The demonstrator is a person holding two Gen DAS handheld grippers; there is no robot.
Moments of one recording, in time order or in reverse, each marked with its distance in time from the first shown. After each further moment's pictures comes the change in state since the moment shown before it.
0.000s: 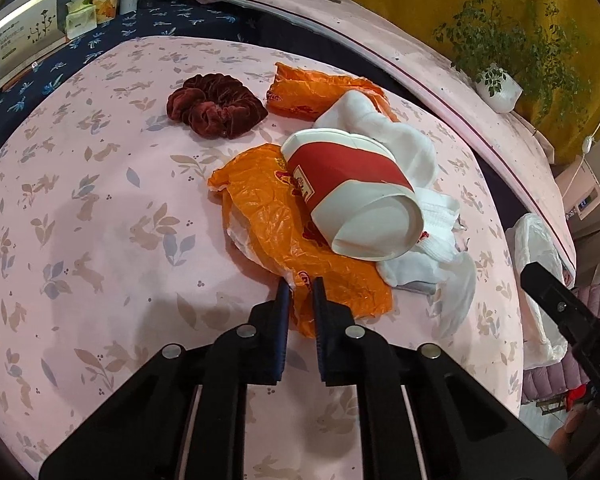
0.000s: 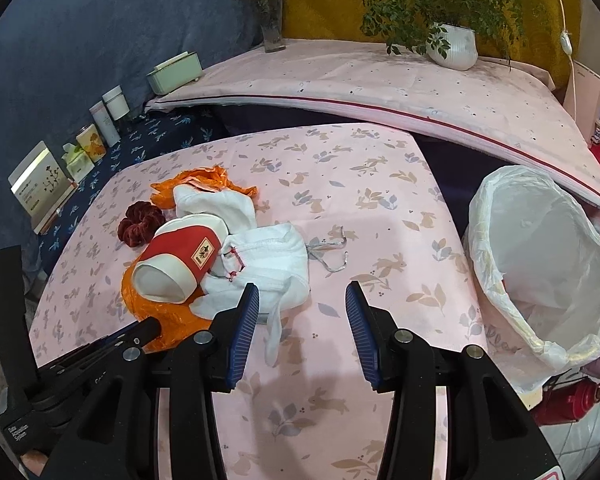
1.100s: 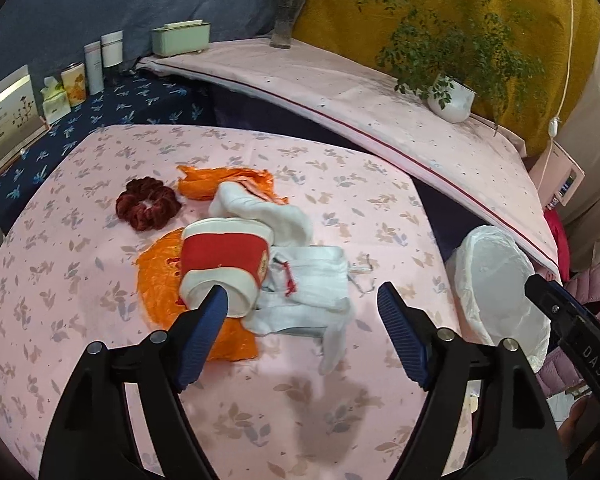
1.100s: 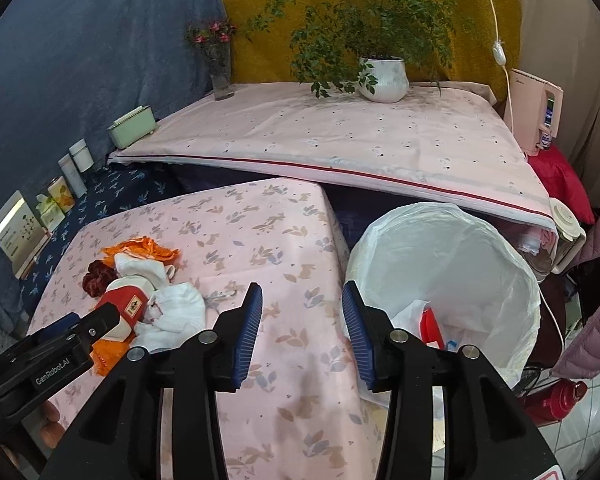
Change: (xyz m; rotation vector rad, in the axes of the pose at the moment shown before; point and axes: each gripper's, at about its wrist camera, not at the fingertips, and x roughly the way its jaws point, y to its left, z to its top) left arm -0.046 -0.096 0.014 0.137 -0.146 0.026; right arm -0.062 -0.092 0.022 0.074 -0.134 -0.102
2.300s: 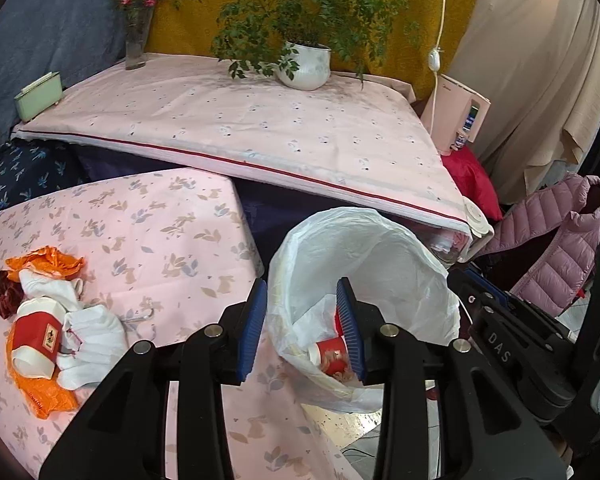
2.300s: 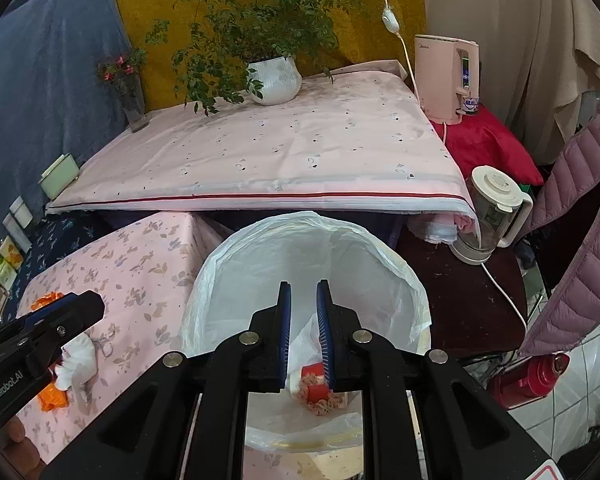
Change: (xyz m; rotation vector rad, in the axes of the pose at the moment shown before) left arm 0.021 -0.208 0.014 0.301 0.042 -0.256; right arm 0.005 -0.158 0.019 0.184 -0.014 -0.153
